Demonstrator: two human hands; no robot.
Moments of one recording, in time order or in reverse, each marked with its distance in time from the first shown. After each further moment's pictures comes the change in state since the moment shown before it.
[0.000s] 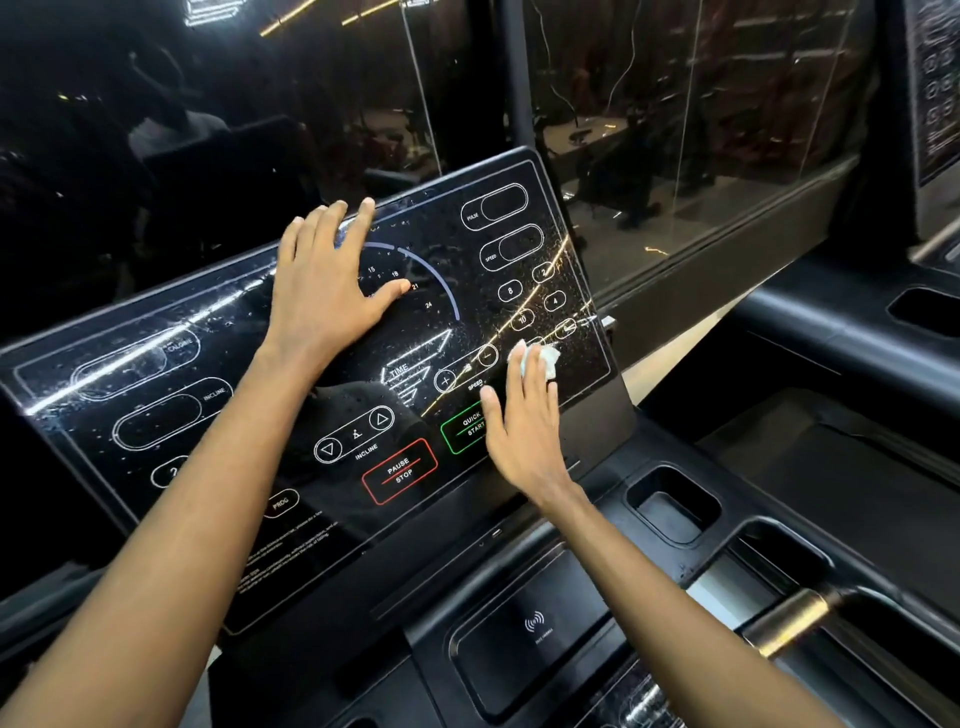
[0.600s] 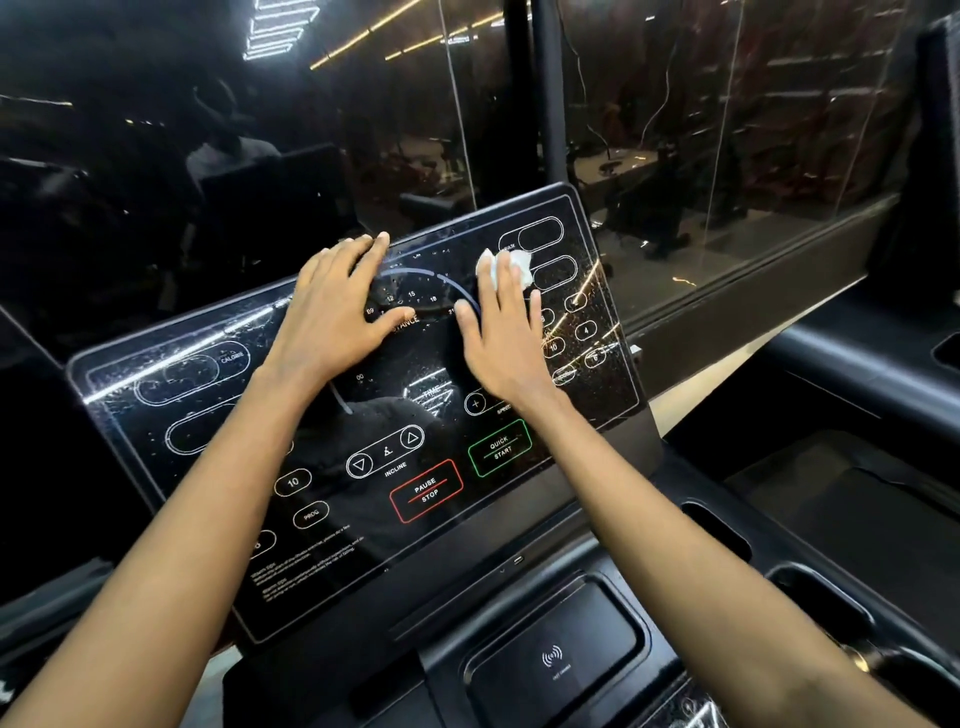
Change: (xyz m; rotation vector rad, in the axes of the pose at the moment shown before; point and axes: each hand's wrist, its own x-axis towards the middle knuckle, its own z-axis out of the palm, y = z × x) left_hand -0.010 -0.032 -0.013 -0.084 -0.045 0.028; right_hand 0.105 -0.083 -0.021 -0.054 0.069 -0.269
